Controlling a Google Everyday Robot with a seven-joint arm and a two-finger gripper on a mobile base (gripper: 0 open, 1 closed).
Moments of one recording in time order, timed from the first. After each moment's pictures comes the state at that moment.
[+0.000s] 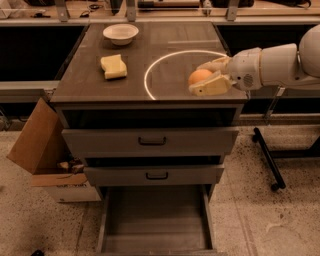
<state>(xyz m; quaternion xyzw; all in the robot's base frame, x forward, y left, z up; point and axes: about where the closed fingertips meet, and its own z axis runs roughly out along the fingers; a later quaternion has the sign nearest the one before) 0.630 -0.124 0.907 -0.48 0.69 0.25 0.49</state>
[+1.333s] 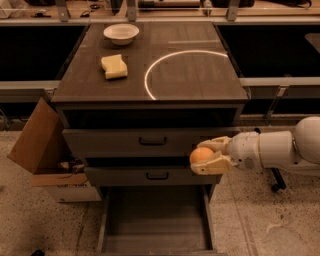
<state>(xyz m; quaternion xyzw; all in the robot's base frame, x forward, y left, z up) 0.494 -0.125 0.750 -0.44 0.73 0.33 0.40</state>
